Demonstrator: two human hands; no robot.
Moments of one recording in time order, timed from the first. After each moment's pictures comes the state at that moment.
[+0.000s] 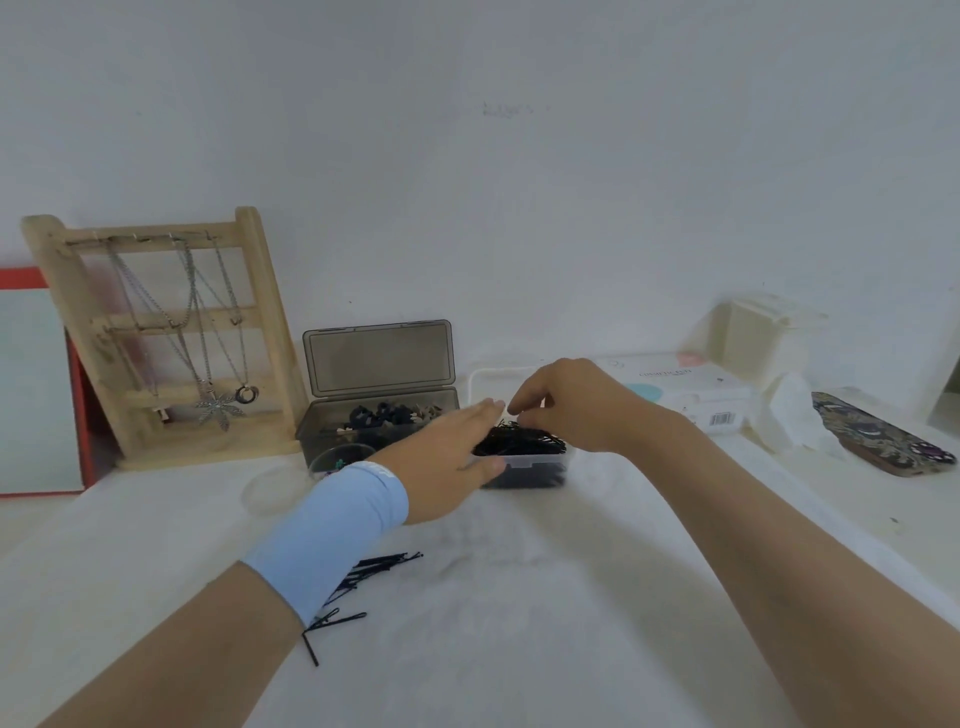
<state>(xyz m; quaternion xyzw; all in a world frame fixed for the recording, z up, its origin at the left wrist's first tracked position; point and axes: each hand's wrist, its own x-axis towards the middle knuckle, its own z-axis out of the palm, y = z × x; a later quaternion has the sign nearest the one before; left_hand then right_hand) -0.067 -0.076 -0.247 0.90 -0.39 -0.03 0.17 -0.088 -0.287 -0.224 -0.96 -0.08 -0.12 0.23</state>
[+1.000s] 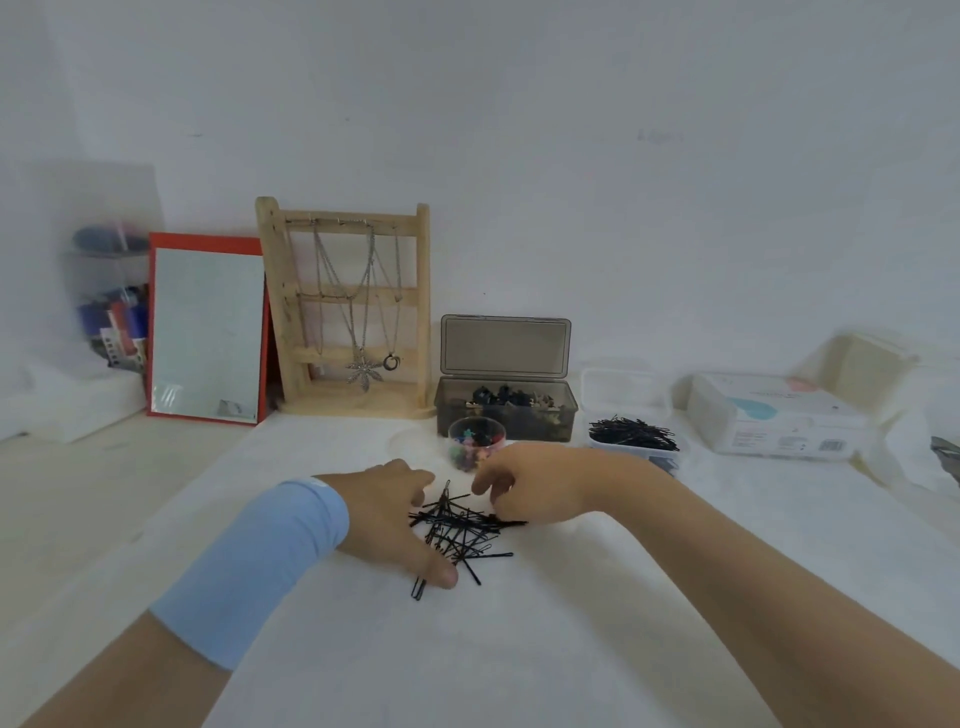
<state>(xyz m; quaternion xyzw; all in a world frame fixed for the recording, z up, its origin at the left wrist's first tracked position) -0.130 0.094 -0.237 0.96 -0.18 -0.21 0.03 -0.126 -0.110 -0.232 -0.96 -0.19 0.14 0.12</state>
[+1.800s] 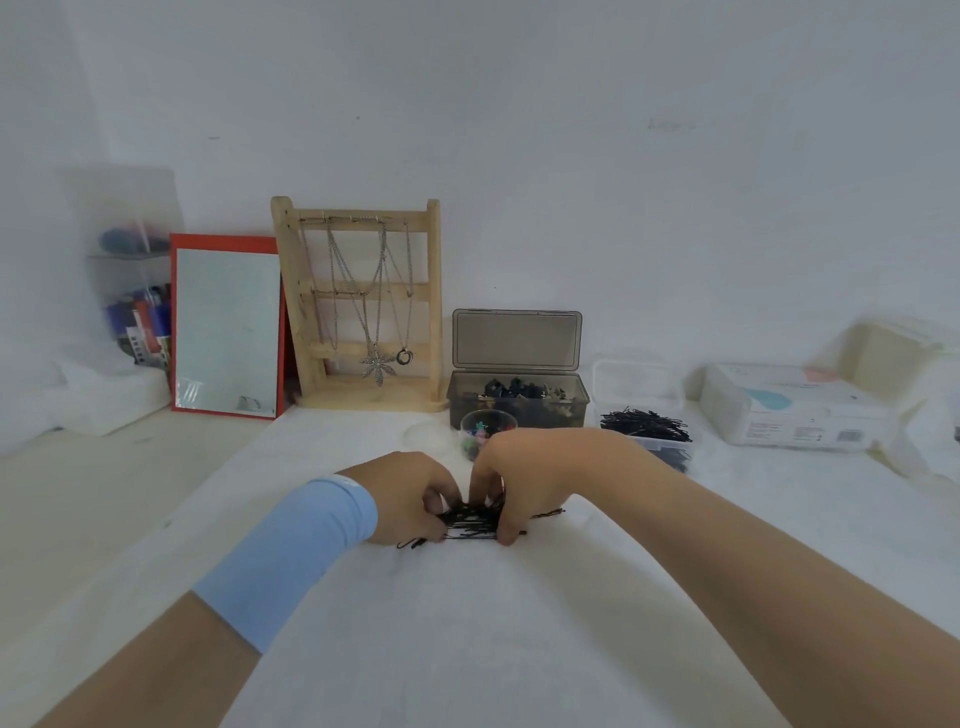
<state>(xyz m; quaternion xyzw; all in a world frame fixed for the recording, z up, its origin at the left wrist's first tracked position) -0.127 0.090 -0.244 0.97 -0.21 -0.13 0.08 -0.107 -0.092 -0.232 -0.95 -0.29 0.15 0.02</state>
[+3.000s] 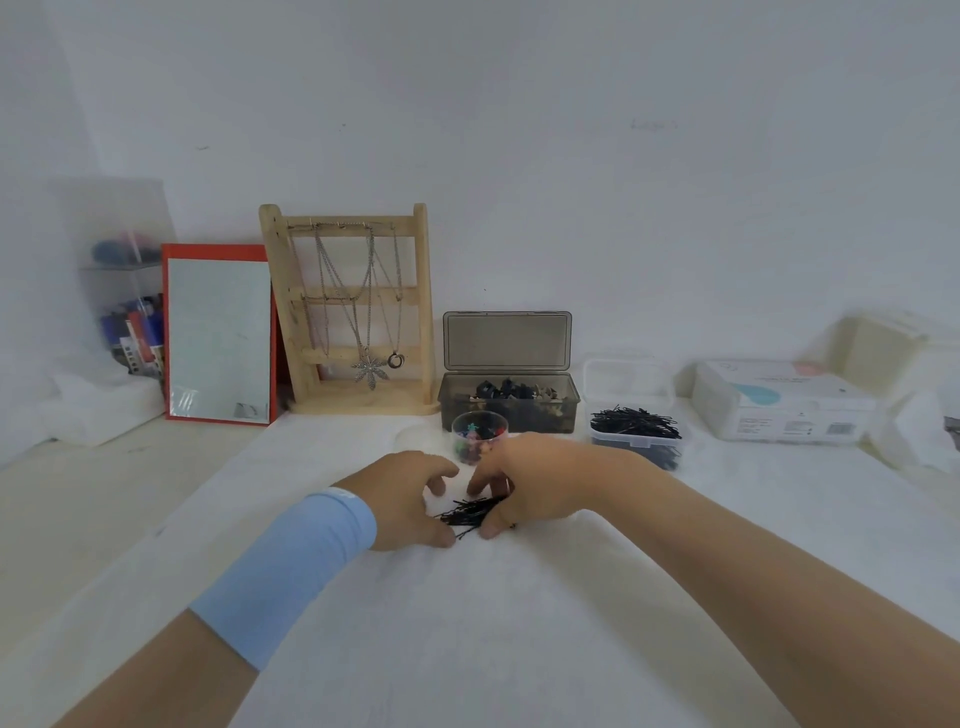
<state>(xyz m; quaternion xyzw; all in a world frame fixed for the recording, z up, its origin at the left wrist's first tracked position) -0.124 0.084 -0.256 0.97 -0.19 -0.10 0.14 -0.113 -0.114 -0.248 -0.95 -0.28 0.09 0.09</state>
